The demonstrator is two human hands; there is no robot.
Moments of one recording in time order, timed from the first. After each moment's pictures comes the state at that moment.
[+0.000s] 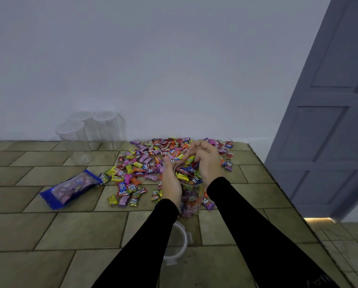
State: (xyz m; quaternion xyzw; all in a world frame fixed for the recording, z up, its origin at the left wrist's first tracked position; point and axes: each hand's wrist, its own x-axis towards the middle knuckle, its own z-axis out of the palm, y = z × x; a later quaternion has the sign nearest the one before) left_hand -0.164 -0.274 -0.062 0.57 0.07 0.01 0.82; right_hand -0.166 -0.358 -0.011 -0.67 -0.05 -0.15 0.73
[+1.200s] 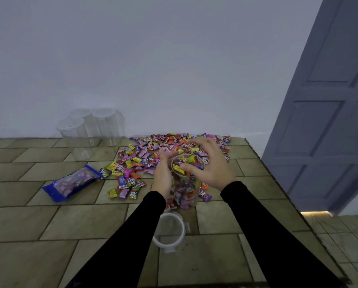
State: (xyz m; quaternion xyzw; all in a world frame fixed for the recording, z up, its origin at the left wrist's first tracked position) left_hand -0.166 -0.254 -0.060 0.62 -0.02 -0.01 0.78; right_hand -0.188 -0.397 -0.030 -0.86 -0.17 -0.24 0.41
